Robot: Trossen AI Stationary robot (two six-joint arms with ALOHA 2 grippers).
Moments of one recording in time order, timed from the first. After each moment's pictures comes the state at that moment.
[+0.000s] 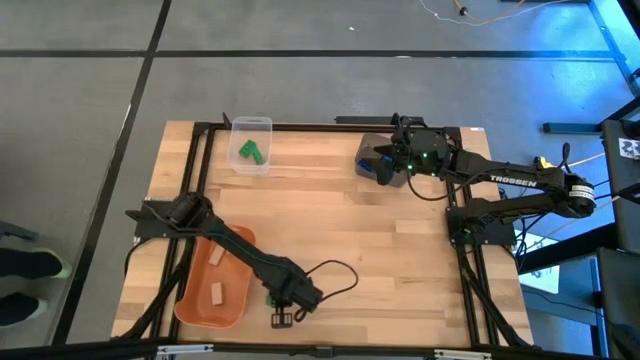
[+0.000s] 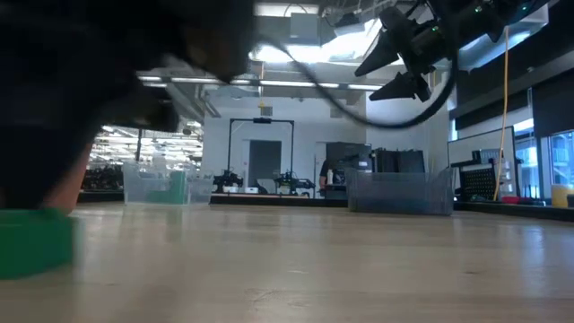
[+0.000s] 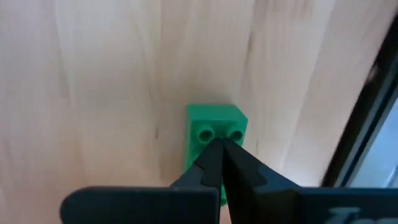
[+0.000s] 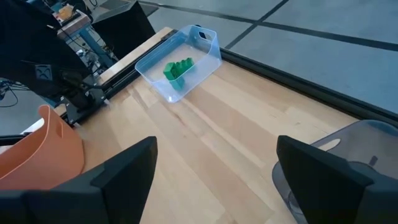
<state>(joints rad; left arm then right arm) -0.51 2.09 1.55 -0.89 0.18 -0.64 -0.34 1.06 0.75 -0.11 0.10 0.46</state>
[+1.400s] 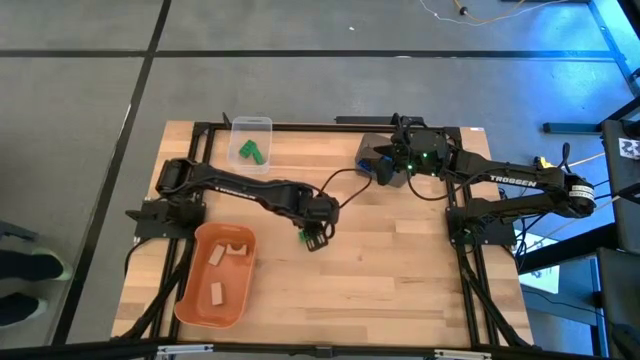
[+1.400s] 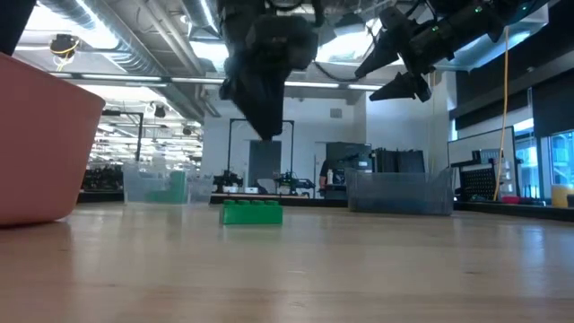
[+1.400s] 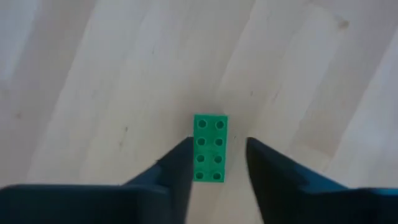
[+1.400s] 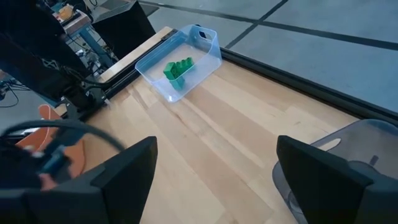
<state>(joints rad) -0.09 1.88 1.53 -0.84 -0.12 -0.52 -0.34 1.06 0.75 -0.11 0.10 0.47</state>
